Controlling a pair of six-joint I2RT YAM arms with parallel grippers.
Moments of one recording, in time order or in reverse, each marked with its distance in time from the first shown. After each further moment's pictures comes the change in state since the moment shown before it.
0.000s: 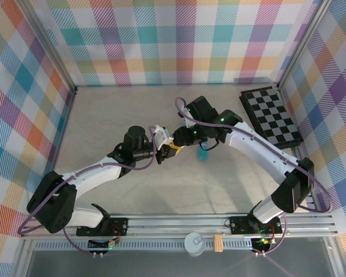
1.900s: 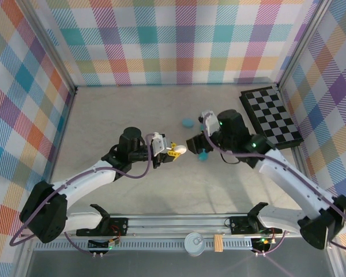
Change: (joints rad) left arm 0.001 -0.113 0.003 -0.137 0.151 0.243; right arm -0.073 -0.440 -0.435 0.342 -0.010 -0.354
